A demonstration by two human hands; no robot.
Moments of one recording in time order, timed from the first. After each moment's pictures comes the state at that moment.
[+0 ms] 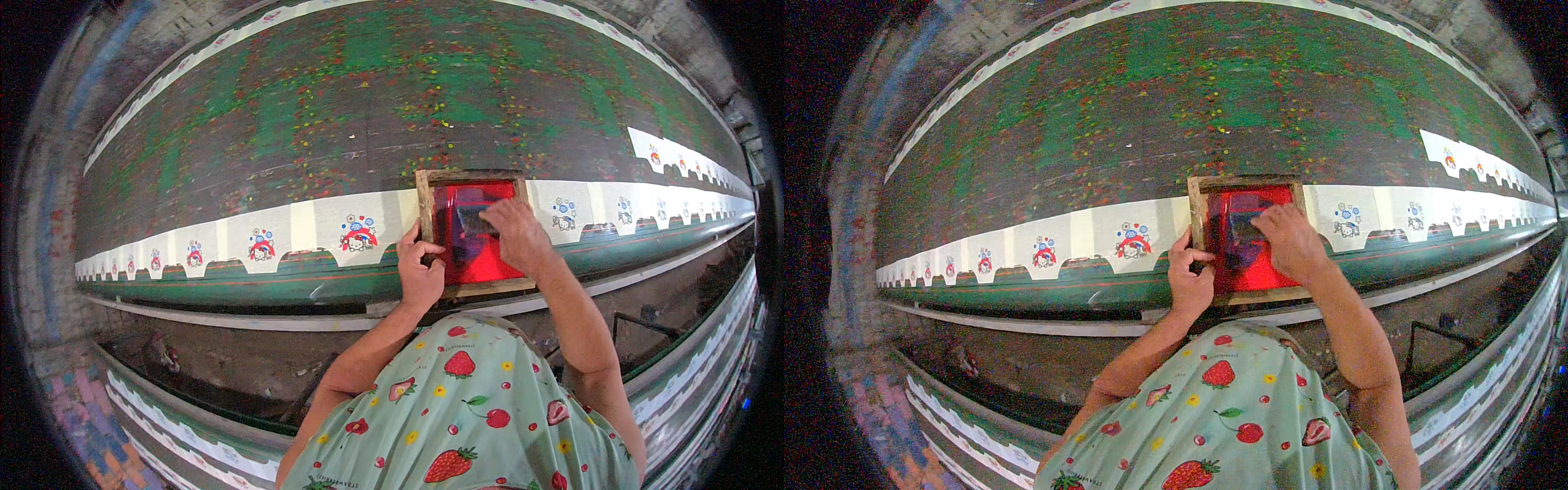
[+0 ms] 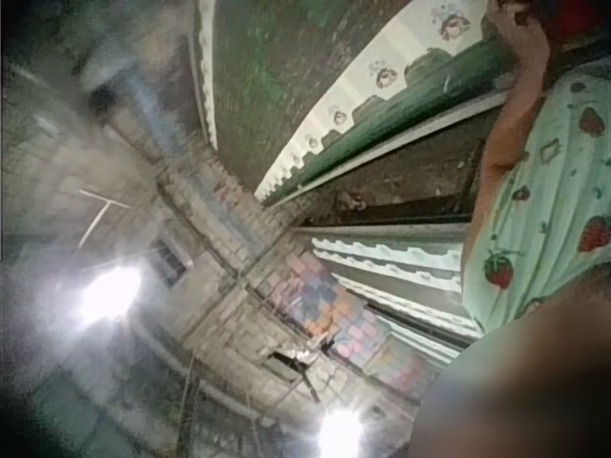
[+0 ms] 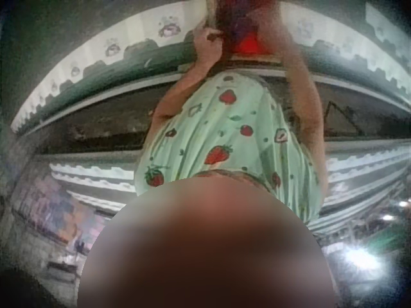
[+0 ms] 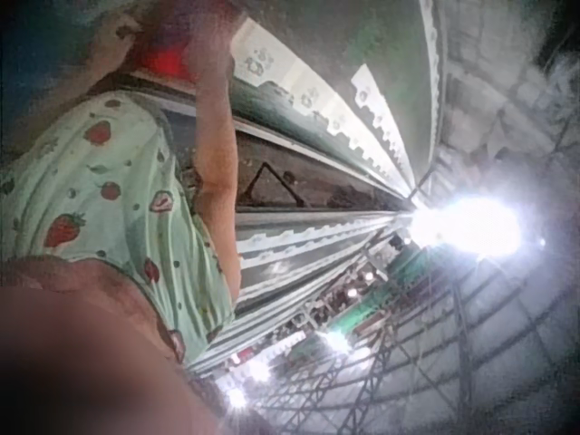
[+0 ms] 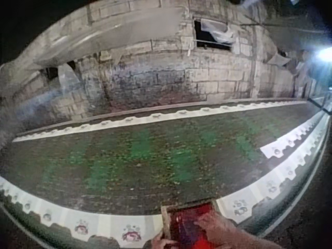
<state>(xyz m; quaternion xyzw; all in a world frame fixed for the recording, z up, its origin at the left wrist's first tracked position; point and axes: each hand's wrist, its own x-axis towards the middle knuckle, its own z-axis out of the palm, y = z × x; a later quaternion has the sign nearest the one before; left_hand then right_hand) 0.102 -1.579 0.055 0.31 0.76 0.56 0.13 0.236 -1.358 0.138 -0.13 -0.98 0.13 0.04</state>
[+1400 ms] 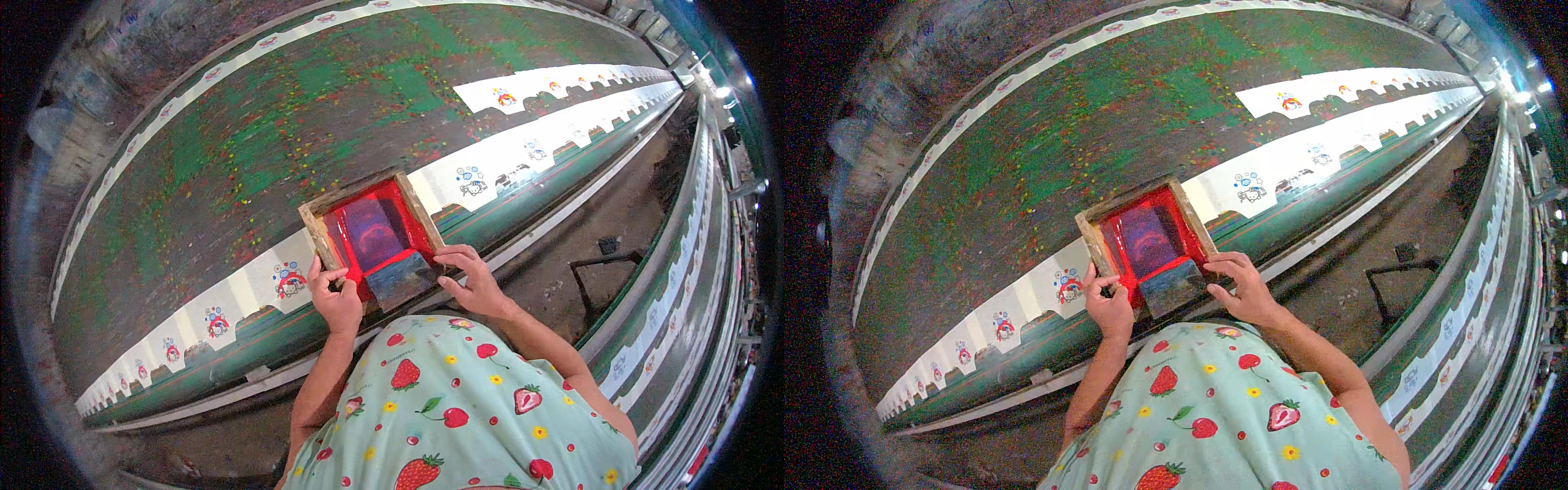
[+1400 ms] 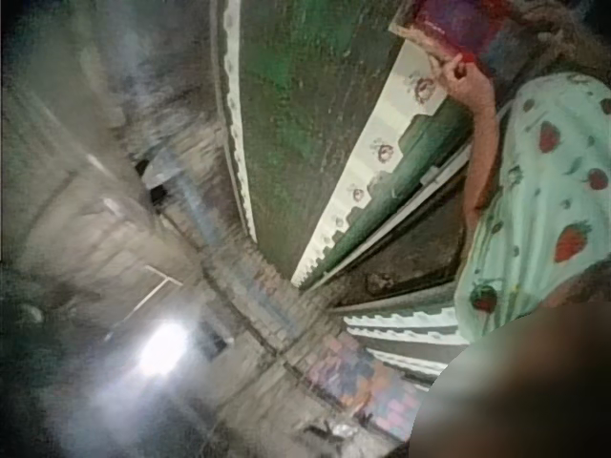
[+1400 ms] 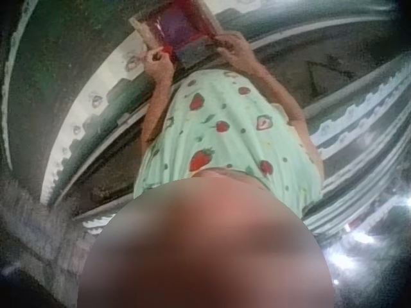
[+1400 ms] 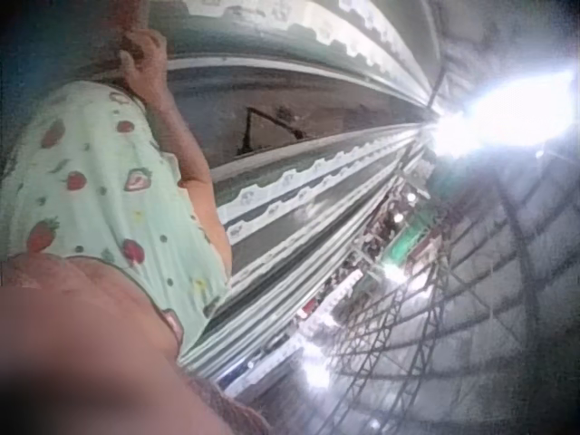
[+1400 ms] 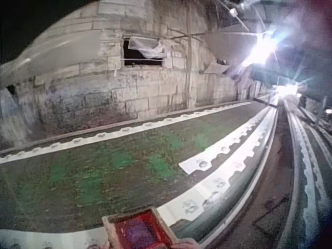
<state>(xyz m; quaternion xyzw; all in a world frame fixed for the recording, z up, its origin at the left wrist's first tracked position) 0.252 -1.427 0.052 0.32 0.76 0.56 0.08 0.533 -1.289 0.117 -0.29 -0.82 0.40 0.28</state>
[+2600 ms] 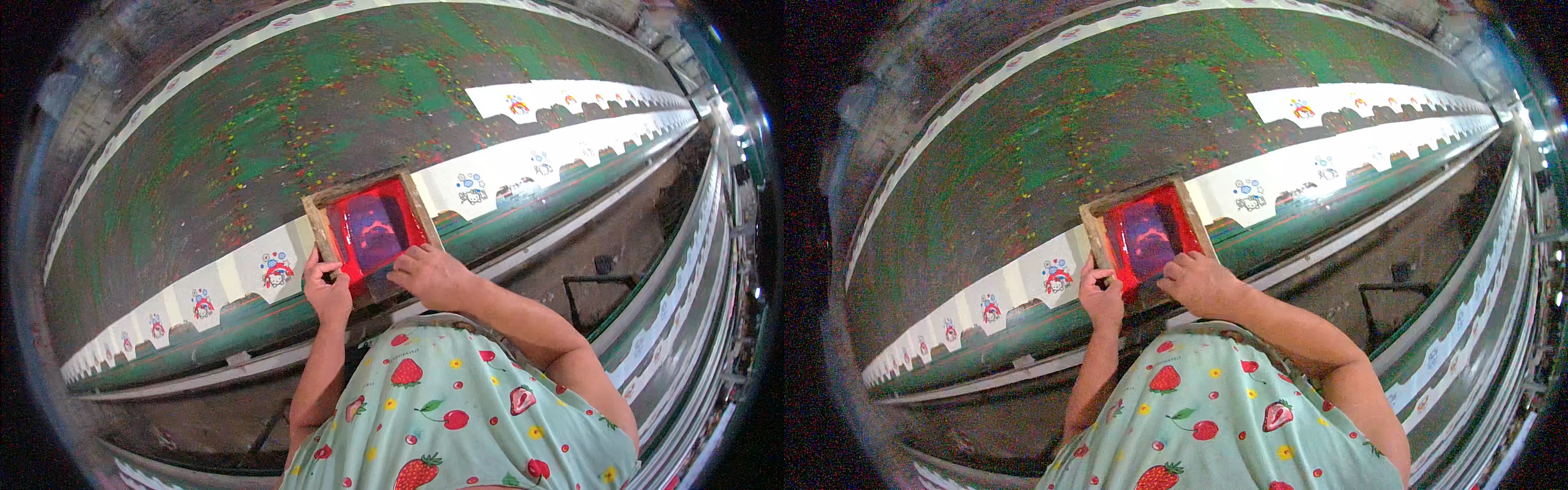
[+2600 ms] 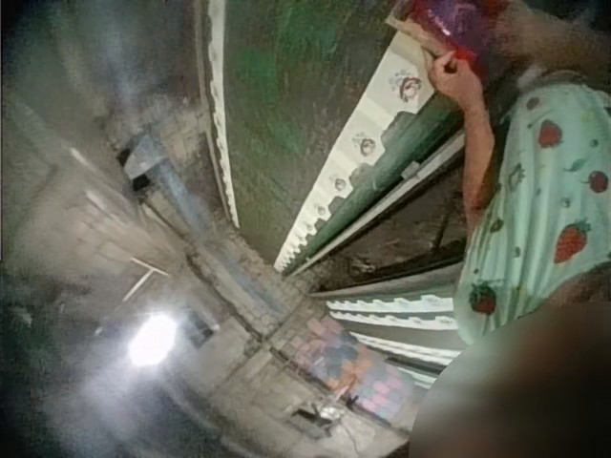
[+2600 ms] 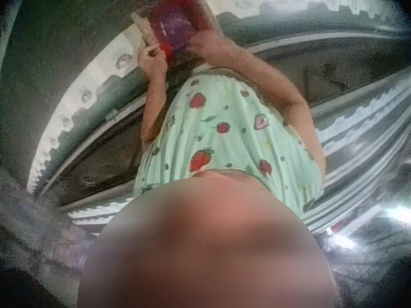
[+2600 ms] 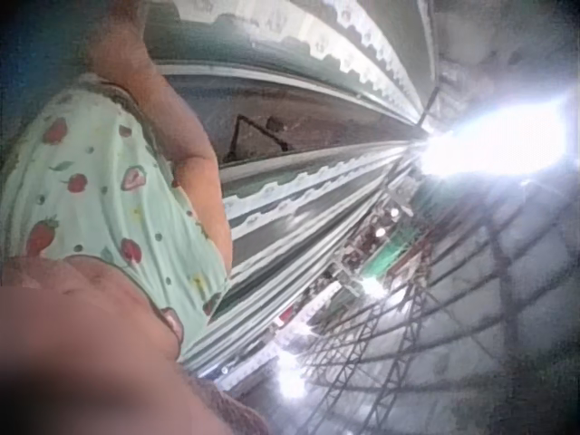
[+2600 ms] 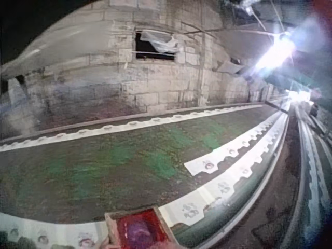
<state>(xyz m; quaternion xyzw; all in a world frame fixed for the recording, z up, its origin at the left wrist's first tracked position) 0.261 -1.412 0.036 0.26 0.74 0.61 0.14 0.470 -1.247 0.166 -0.05 -0.99 0.16 -0.03</state>
